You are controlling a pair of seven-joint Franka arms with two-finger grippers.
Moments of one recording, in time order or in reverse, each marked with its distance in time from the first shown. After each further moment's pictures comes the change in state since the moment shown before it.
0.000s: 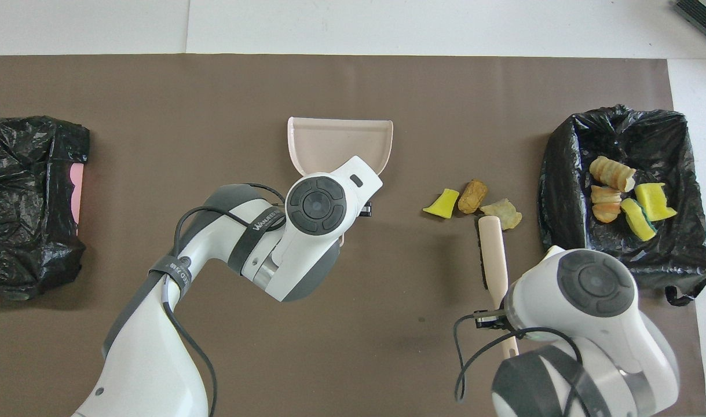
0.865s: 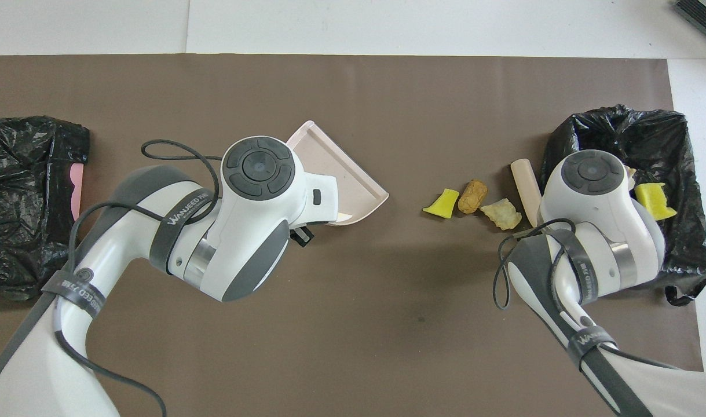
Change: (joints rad) left arm 0.077 -0.156 0.022 0.004 0.002 -0.402 0.931; right arm -0.159 0.394 0.012 0.237 -0.207 0.090 -0.184
